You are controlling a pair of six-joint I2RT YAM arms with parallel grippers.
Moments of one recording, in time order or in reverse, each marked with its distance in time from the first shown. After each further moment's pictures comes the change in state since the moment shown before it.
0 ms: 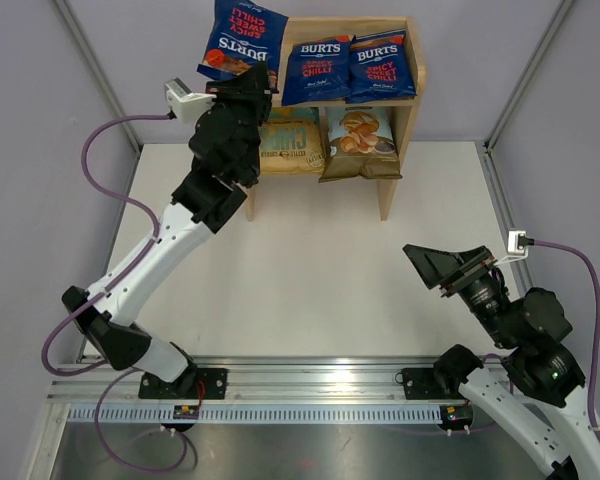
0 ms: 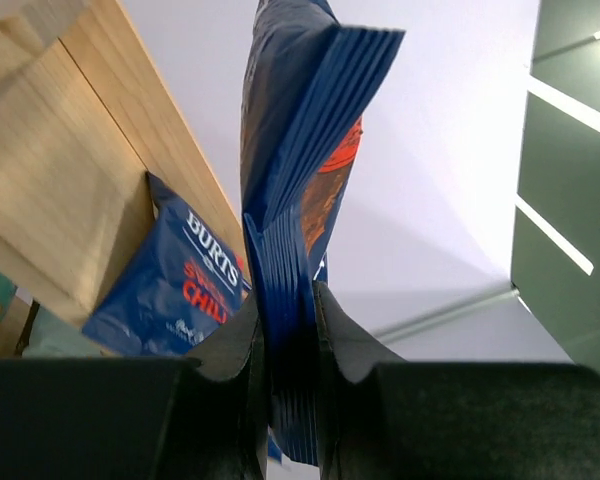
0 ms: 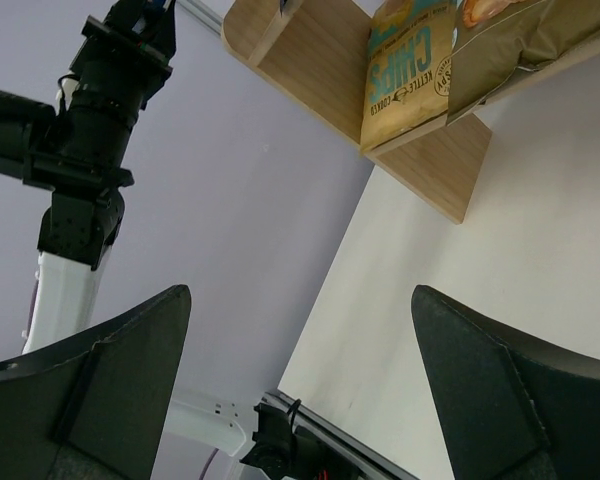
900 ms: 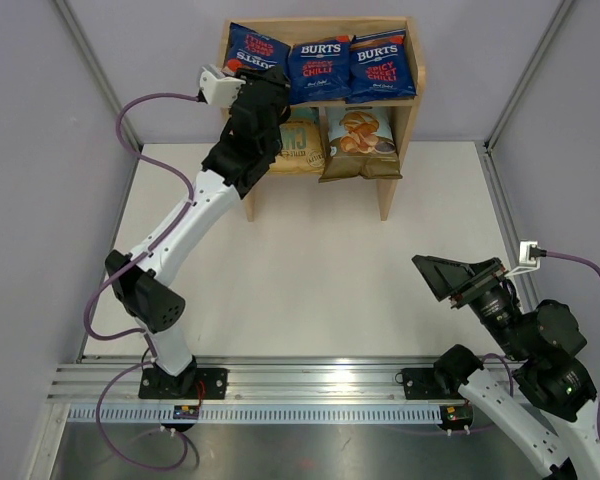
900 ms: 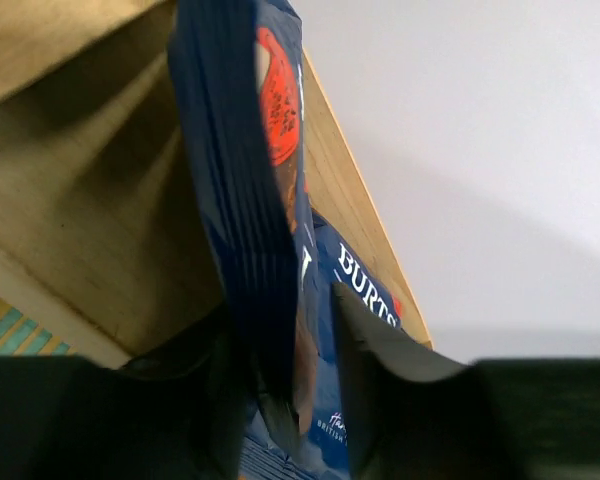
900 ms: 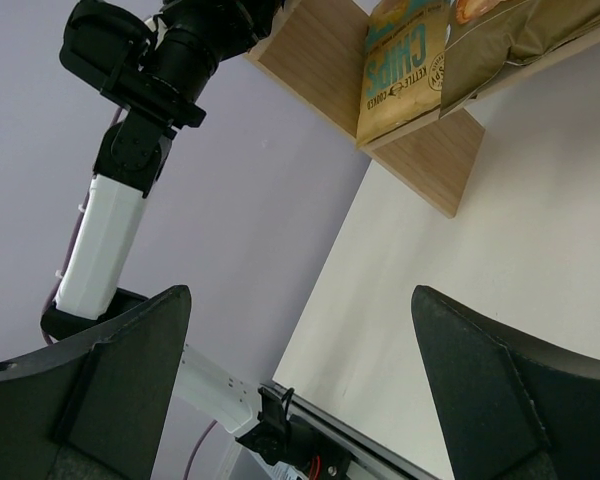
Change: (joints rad) left arm 0.096 0.285 0.246 -0.245 -0.011 -0.026; right arm 0.000 -0.072 0.025 -0.094 -0.003 -0.017
